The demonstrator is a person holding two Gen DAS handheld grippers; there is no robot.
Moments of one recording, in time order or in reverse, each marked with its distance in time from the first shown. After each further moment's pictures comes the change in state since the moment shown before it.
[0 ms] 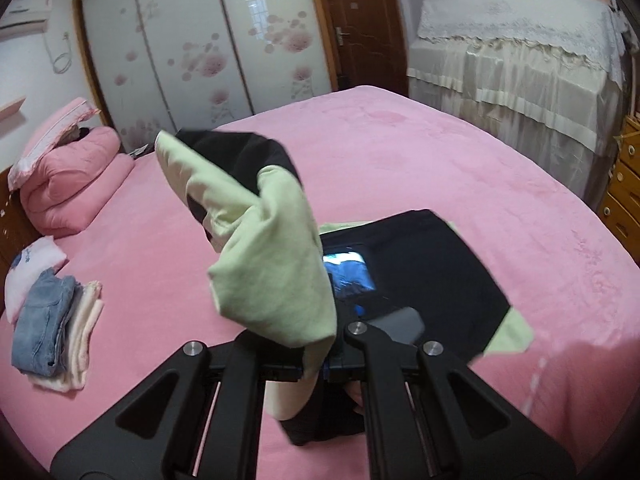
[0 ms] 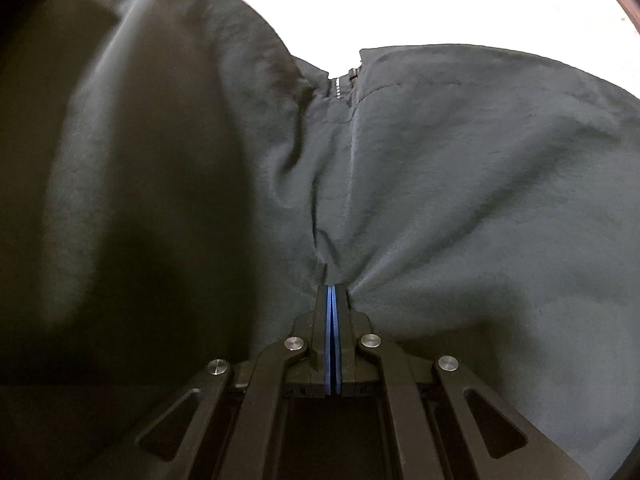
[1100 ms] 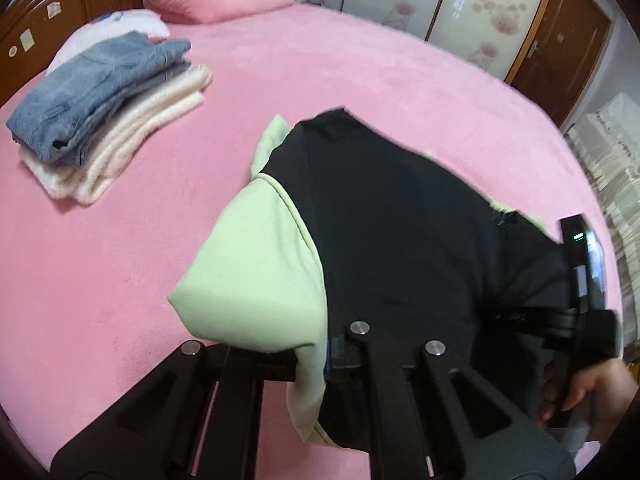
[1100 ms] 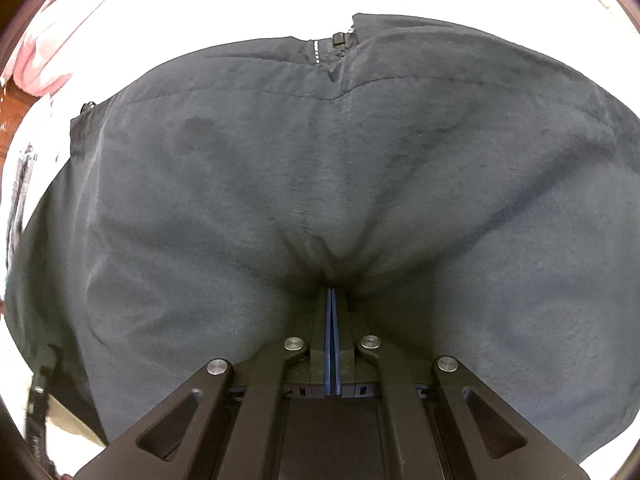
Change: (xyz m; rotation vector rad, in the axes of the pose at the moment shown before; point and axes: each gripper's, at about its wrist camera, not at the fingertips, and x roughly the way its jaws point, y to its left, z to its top) left arm 0.100 0.287 -0.156 -0.722 0.267 0.194; right arm 0.078 0.018 0.110 0.058 0.161 -0.303
